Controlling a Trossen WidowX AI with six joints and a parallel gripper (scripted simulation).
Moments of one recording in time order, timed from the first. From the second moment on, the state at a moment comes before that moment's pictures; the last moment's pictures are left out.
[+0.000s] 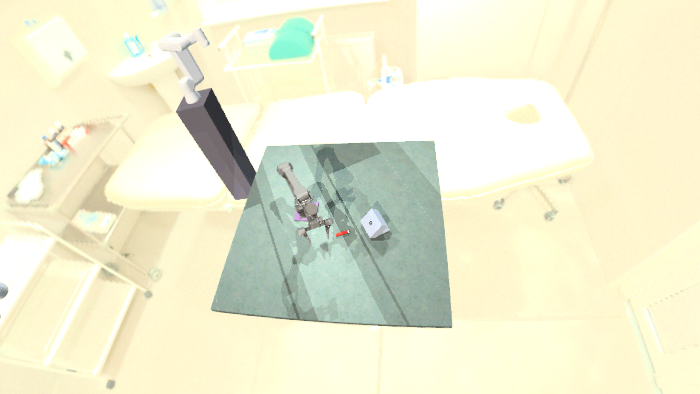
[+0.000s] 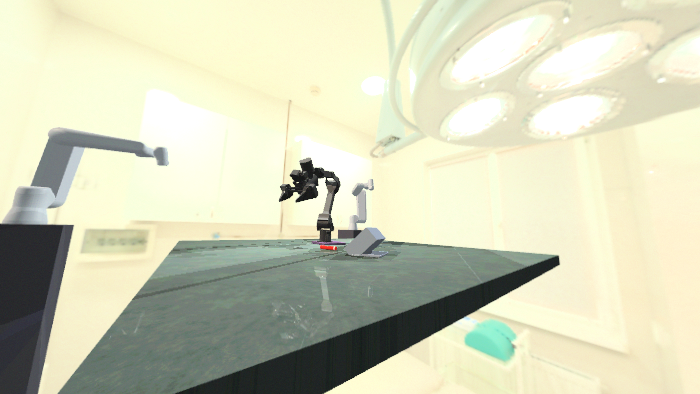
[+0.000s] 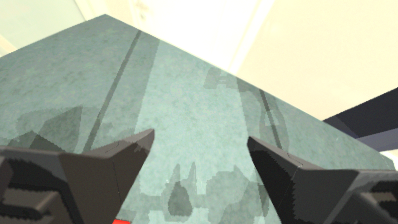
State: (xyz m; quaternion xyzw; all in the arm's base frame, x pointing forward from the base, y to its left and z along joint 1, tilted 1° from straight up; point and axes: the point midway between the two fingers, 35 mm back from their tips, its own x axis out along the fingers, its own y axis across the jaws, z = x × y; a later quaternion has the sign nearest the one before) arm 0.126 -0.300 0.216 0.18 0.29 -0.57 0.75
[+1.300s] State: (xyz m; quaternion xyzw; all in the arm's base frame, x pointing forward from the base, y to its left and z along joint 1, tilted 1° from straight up) arm 0.244 -0.200 0.128 -0.03 0.66 -0.07 0.75
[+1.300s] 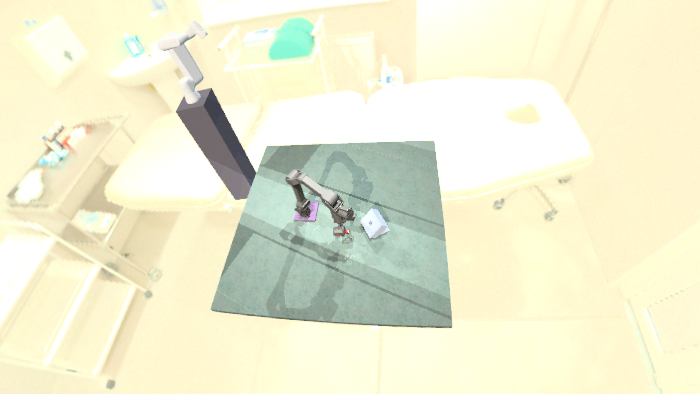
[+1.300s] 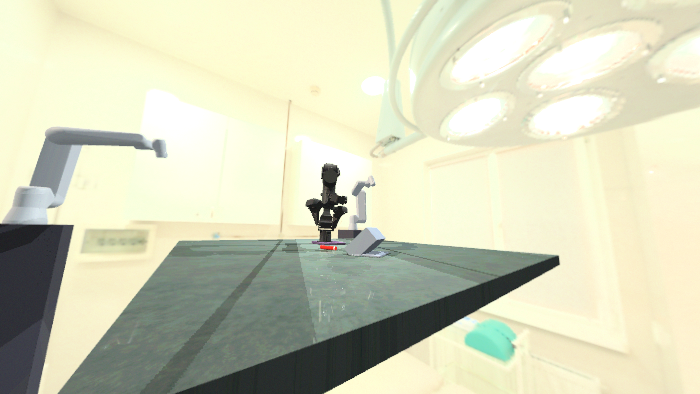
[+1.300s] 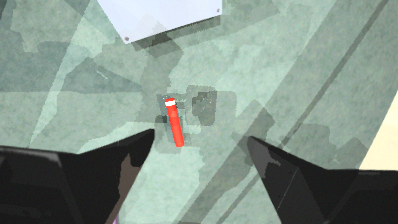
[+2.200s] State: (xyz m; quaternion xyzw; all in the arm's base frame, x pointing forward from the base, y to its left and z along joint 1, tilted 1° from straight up) arm 0.263 -0.172 0.094 -0.08 0.69 0.06 0.72
